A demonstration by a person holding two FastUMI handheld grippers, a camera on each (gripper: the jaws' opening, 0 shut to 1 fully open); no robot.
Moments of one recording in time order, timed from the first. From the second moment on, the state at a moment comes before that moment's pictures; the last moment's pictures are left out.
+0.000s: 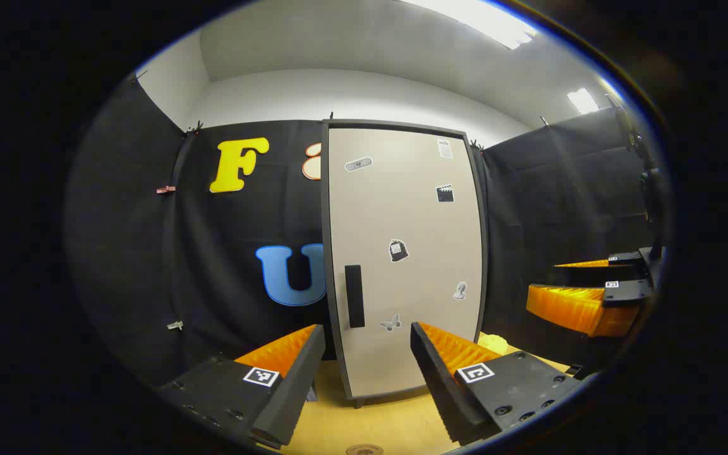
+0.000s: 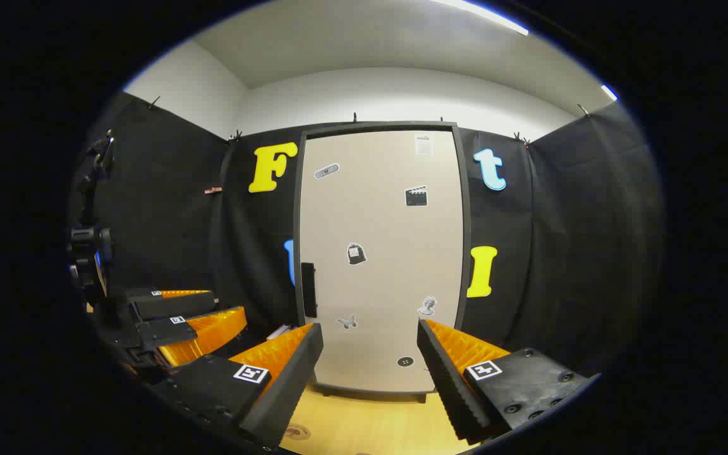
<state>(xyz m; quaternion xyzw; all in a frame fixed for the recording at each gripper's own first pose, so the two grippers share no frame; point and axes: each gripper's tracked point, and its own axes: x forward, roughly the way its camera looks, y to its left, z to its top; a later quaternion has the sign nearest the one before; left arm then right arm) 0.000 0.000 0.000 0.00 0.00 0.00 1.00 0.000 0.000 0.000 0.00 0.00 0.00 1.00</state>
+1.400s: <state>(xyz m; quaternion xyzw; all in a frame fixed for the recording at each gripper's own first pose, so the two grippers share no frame) 0.016 0.047 -0.016 -0.01 0.00 -0.01 1.00 0.035 0.040 -0.011 -0.03 -0.02 -0.01 1.00</state>
